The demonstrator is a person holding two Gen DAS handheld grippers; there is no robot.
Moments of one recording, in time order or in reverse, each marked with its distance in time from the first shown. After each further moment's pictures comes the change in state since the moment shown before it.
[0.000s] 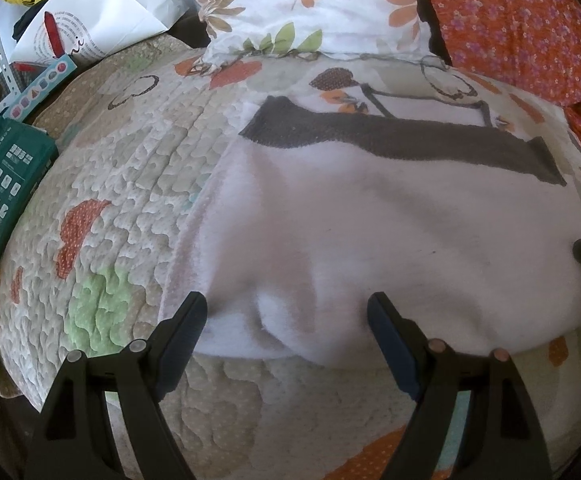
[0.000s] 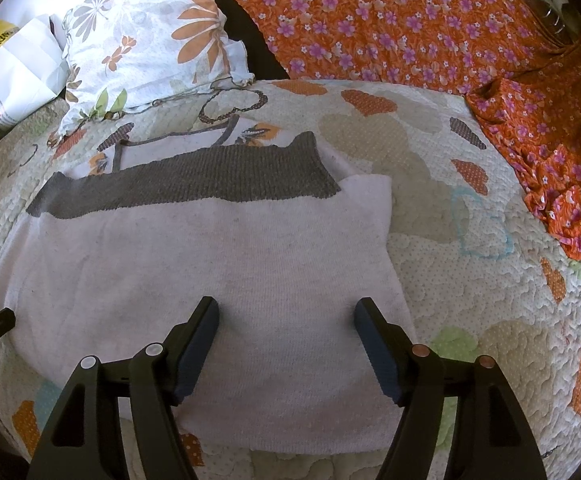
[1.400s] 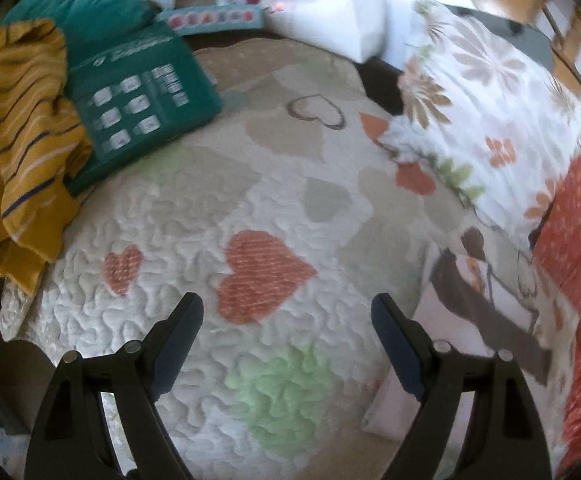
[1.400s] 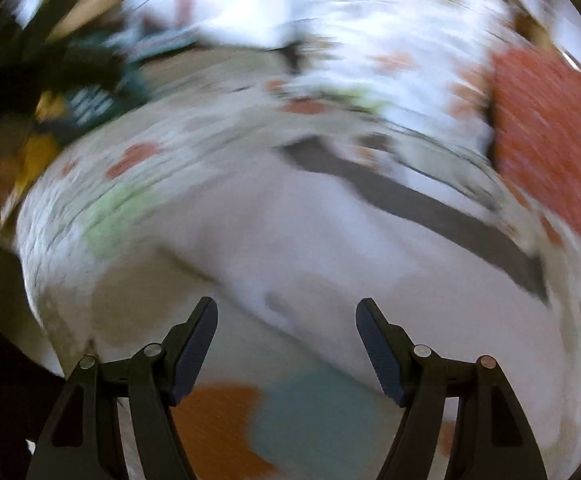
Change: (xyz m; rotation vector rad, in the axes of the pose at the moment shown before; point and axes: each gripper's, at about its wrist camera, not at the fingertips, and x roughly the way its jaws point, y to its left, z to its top) left arm -0.038 0.214 0.028 -0.599 -0.074 -0.006; right arm -0.057 0.269 -0.056 -0.639 -0.101 0.286
